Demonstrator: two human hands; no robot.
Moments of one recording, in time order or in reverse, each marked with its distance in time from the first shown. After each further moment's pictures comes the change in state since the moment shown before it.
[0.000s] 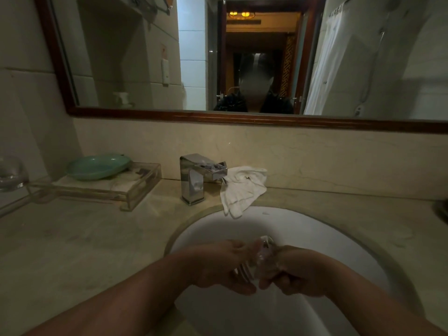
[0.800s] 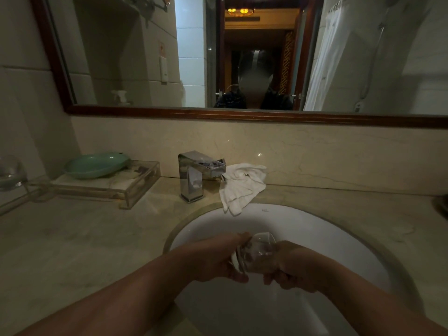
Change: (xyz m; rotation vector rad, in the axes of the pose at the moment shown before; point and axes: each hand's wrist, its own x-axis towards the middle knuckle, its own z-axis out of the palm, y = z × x) left_hand 0.004 0.006 0.002 -0.131 0.142 -0.015; right_hand 0.013 0.004 0.004 -0.030 0.189 0.003
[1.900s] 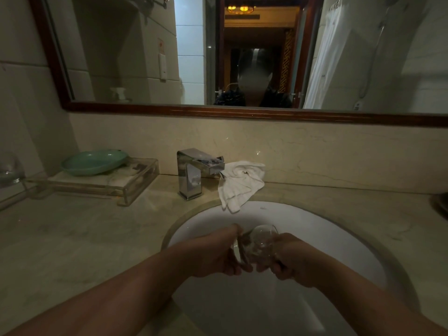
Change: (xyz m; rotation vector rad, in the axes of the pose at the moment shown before) left_hand 0.018 -0.006 -0.011 0.139 -0.024 -0.055; right_hand -0.008 -0.006 0.002 0.091 0.111 -0.082
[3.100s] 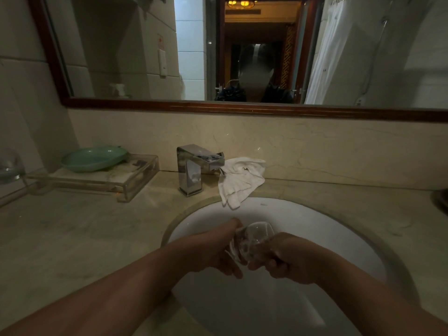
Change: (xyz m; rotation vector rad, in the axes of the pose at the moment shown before) left_hand -0.002 -0.003 -0.005 0.065 0.026 -0.023; right_hand 0.001 -0.001 0.004 0.138 -0.147 0.100
